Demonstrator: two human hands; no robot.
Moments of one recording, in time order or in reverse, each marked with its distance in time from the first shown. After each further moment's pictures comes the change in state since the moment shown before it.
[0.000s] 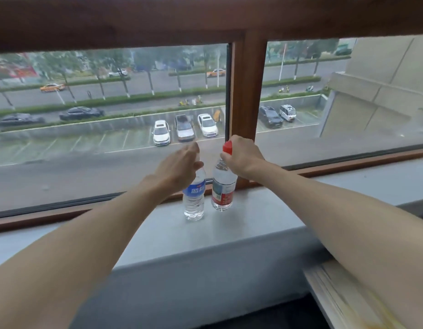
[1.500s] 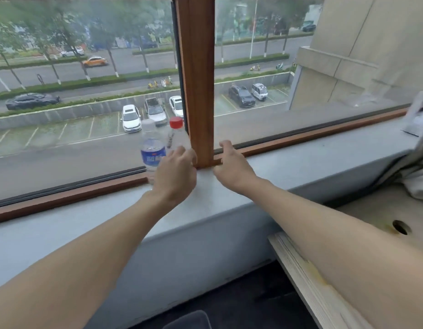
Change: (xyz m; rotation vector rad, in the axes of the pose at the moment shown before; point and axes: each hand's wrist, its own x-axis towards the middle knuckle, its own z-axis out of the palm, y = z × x) left_hand -0.023 0.061 0.086 -0.098 0.188 0.089; right_hand -0.055 0.086 0.022 0.145 -0.083 0.165
